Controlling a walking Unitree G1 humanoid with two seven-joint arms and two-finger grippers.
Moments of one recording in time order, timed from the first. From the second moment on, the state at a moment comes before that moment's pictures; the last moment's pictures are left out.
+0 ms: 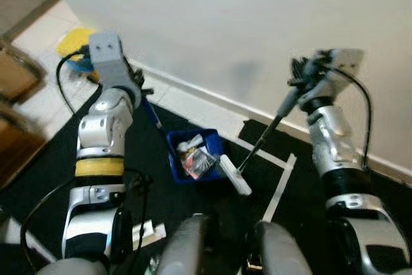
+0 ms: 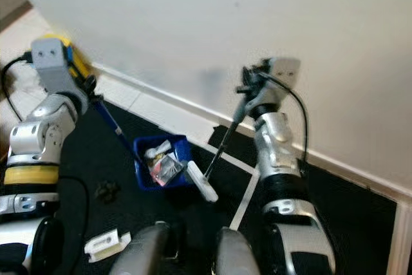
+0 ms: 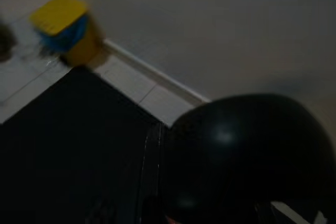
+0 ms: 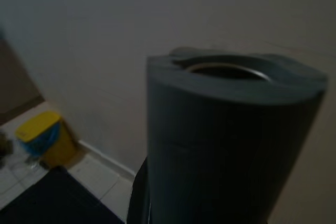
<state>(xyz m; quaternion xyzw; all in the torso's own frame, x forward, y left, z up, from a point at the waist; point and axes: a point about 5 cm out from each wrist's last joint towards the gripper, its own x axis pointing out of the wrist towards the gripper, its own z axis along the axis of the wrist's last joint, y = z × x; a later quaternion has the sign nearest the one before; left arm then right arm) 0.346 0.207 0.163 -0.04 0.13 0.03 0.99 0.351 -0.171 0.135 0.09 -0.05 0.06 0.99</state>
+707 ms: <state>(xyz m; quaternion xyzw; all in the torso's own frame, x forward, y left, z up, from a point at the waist) 0.345 0.210 0.161 -0.04 0.13 0.03 0.99 0.354 -0.165 0.138 0.09 -0.06 0.07 0.99</state>
